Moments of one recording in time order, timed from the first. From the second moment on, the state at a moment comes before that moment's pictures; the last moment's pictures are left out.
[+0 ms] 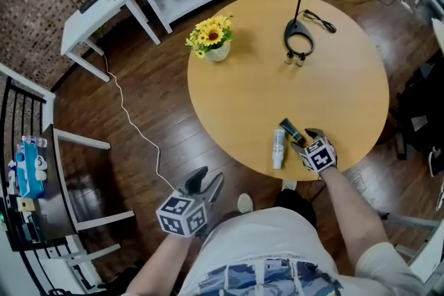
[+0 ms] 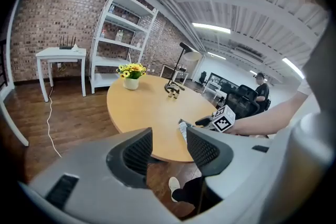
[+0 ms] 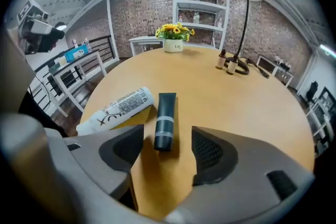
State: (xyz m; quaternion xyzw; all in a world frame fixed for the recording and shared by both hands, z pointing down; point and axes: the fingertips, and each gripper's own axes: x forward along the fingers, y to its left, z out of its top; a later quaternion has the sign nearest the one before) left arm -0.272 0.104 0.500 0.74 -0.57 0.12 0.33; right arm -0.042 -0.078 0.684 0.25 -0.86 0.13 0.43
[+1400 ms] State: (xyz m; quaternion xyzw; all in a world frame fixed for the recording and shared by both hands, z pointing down) left arm 0.112 -0.156 0.515 0.79 -0.27 0.04 0.55; right arm 0.154 -0.095 0.526 0.27 -0.93 0.14 0.18
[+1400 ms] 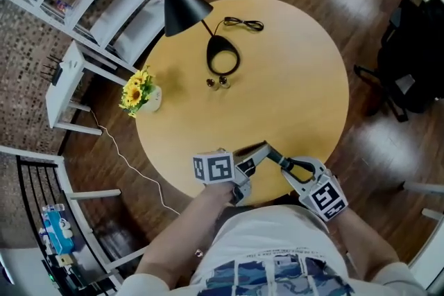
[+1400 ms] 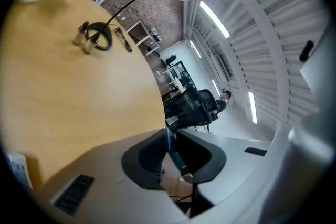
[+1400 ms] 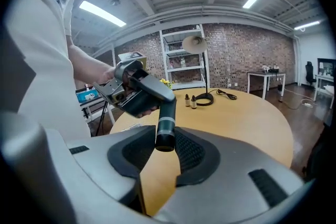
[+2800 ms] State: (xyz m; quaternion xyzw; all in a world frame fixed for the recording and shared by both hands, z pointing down) left arm 0.032 -0.443 0.594 0.76 -0.57 0.28 0.10; right arm 0.271 -0.152 0.592 0.37 -0.86 0.26 0.21
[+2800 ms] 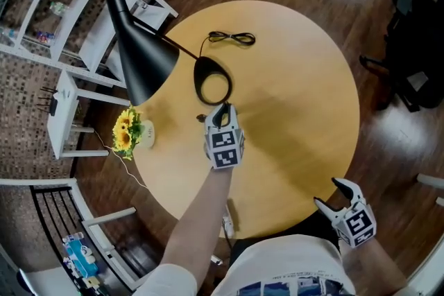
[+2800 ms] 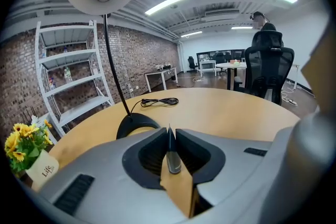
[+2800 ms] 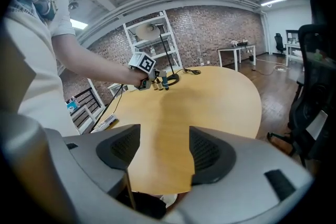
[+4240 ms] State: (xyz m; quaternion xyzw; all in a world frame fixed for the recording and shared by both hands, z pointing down) left arm -0.130 -0.050 0.450 0.80 -0.56 0.12 0.19; right arm 0.171 -0.027 0.498 0.42 -0.87 0.20 0.17
